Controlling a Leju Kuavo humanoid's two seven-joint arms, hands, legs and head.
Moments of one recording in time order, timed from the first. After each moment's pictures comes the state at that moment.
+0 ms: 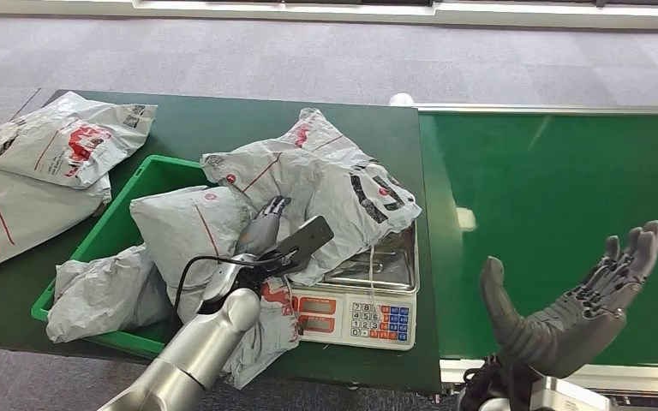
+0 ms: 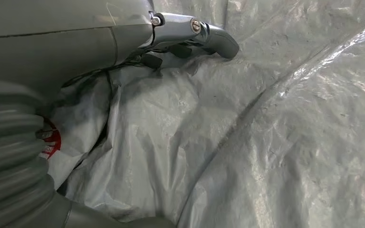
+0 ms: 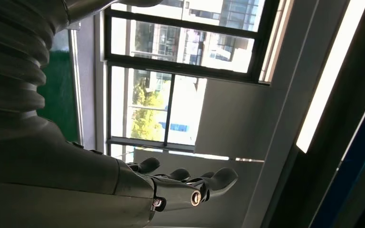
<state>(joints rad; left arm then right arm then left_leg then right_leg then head) -0.53 -0.23 -0.43 -0.80 -0.76 0.09 0.16 0.18 0.14 0.22 -1.97 0.47 -0.70 -0.70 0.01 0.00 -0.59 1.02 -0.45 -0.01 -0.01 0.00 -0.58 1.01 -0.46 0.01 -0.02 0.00</state>
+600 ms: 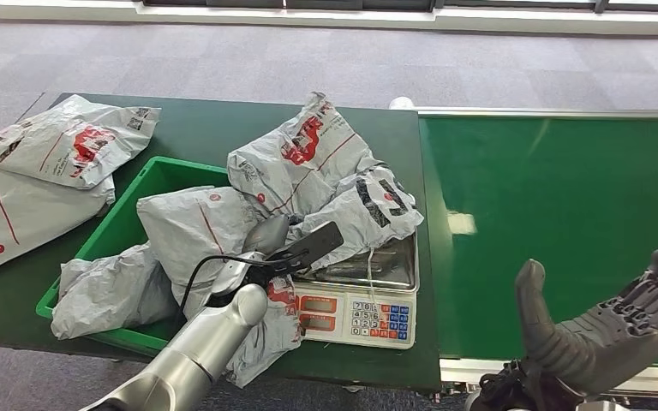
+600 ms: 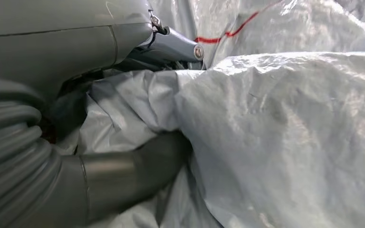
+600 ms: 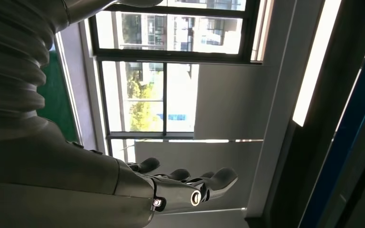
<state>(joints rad) -0.58 -0.26 -0.42 -0.68 -0.82 0.03 0.14 0.20 0.18 0.18 -2.06 0.43 -0.70 -0.70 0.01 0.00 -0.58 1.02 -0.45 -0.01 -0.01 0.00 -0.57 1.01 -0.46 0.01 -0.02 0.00</state>
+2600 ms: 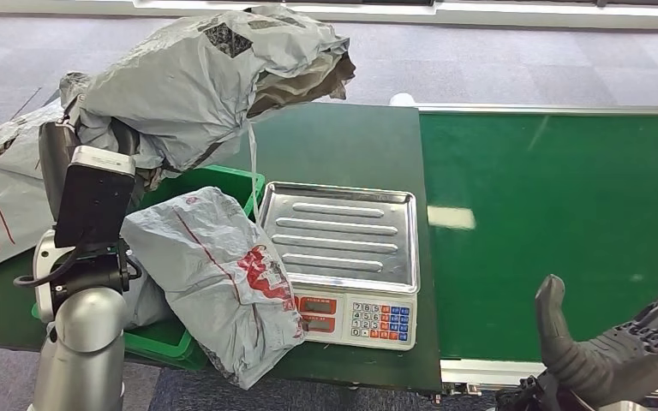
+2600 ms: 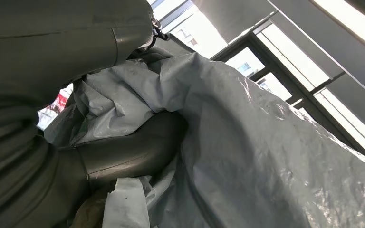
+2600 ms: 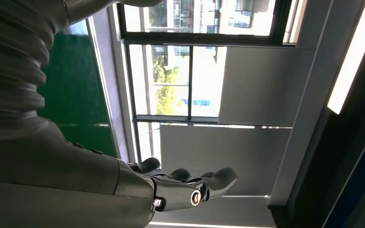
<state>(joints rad) -0.38 -0.06 -0.25 -1.82 -0.67 0.19 0.04 0.28 0.19 0.09 -2.06 0.38 -0.70 -0.70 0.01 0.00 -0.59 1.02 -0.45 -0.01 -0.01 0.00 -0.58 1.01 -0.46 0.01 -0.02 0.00</state>
